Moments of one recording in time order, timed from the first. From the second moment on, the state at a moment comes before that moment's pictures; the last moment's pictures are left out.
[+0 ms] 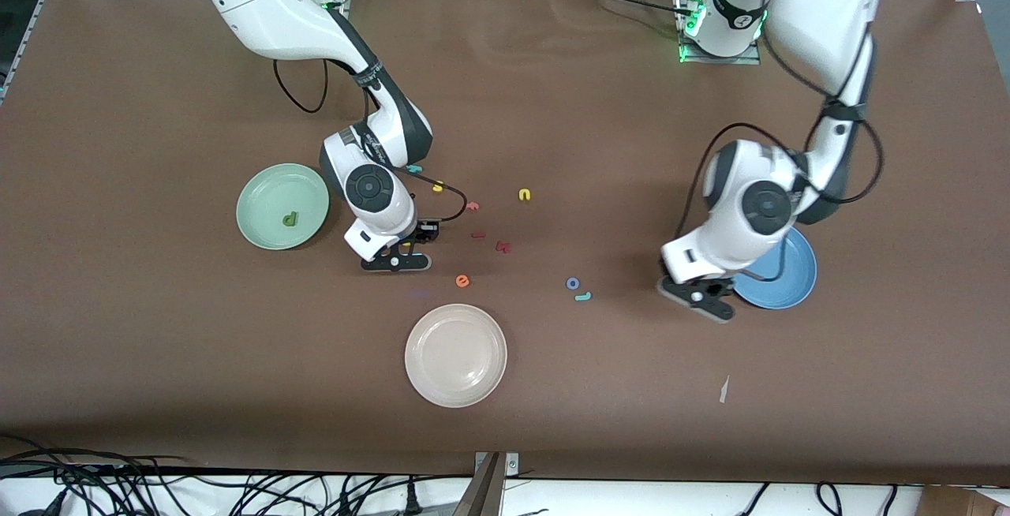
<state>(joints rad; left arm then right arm) -0.30 0.53 0.09 -1.81 -0.06 2.39 0.32 0.48 0.68 0.06 -1.74 -0.04 2.33 0.50</state>
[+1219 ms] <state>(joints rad) -0.32 0.52 -0.02 -1.90 -0.15 2.53 0.47 0.47 0.27 -0.24 -2.25 -0.04 2.27 0.12</state>
